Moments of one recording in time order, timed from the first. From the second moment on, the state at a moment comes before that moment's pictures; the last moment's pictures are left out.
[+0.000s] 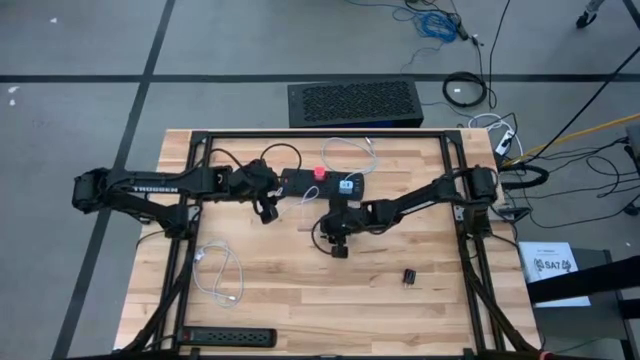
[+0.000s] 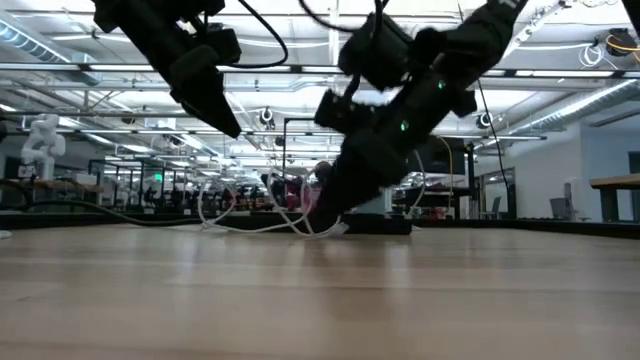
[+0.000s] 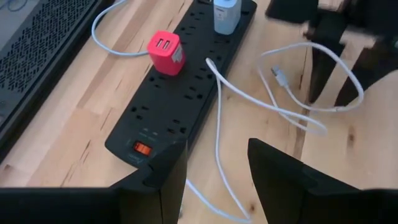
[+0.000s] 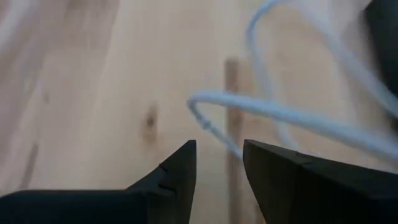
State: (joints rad) left arm 0.18 1.14 0.76 -0.40 -0.15 -0.06; right arm 0.03 1.91 1.01 0.11 0.05 -0.01
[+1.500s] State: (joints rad) left arm 0.16 1.13 0.75 0.03 0.10 0.13; right arm 0.01 1.69 1.09 0.03 -0.03 -0.09
